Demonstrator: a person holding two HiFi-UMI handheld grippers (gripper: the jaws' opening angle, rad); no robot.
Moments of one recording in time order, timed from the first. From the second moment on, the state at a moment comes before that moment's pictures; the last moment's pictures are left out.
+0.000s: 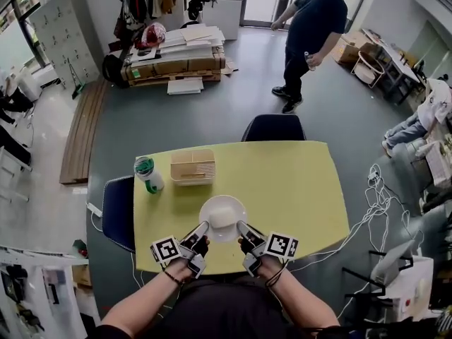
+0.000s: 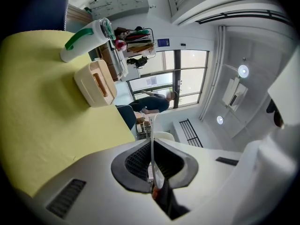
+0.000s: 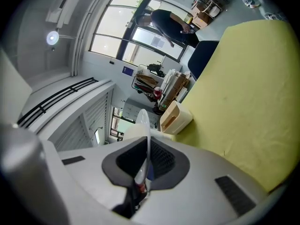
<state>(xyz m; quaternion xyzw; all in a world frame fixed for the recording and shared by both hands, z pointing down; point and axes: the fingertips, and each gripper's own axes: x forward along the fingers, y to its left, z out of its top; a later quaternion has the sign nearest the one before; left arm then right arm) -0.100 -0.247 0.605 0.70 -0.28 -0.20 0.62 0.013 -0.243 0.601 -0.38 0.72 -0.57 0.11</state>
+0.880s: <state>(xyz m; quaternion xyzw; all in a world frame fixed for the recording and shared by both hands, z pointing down) -0.078 -0.331 0.699 0.68 -0.34 -0.22 0.61 0.037 -0.338 0.697 -0.35 0.73 -0.58 0.09</state>
